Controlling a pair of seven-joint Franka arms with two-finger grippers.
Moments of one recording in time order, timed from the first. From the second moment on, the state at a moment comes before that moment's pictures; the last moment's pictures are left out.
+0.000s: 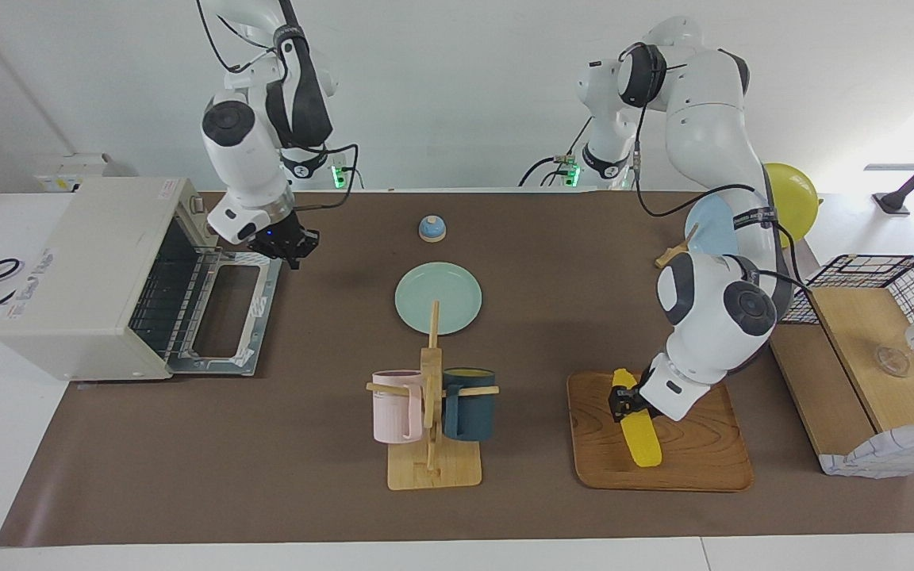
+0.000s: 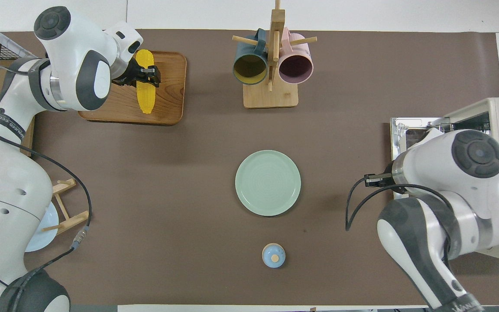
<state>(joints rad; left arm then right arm) -0.15 0.72 -0.09 -1.29 -0.09 2.10 -0.11 0.29 -0.11 -0.10 -2.28 -0.05 2.08 0.19</state>
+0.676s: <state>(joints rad) -0.15 0.74 -0.09 -1.32 -0.08 2.16 -0.10 0.24 -0.05 -0.10 -2.44 -0.14 2.28 0.24</state>
